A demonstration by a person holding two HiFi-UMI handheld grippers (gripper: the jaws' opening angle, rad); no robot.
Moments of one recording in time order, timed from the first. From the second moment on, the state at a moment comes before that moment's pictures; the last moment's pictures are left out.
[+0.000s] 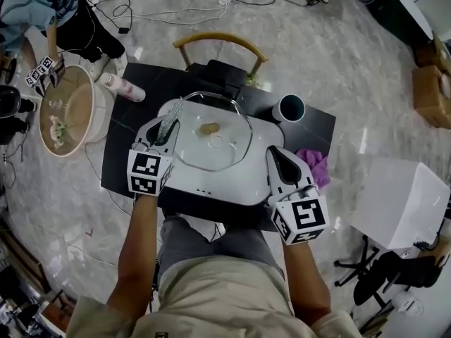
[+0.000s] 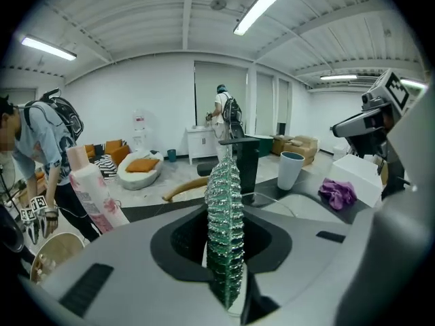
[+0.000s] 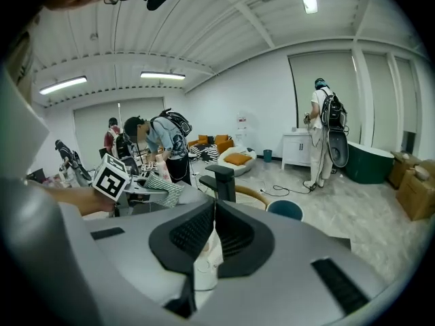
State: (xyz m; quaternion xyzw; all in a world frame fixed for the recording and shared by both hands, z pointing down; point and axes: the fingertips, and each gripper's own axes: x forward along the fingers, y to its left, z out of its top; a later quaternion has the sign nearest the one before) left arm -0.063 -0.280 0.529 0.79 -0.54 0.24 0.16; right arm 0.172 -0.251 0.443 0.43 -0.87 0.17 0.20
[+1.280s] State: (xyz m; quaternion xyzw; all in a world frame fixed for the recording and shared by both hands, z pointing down) left arm 0.068 -0.303 0.643 0.81 -0.45 0.30 0.21; right arm 0.225 -0.248 0.499 0.46 -0.84 0.21 0.20
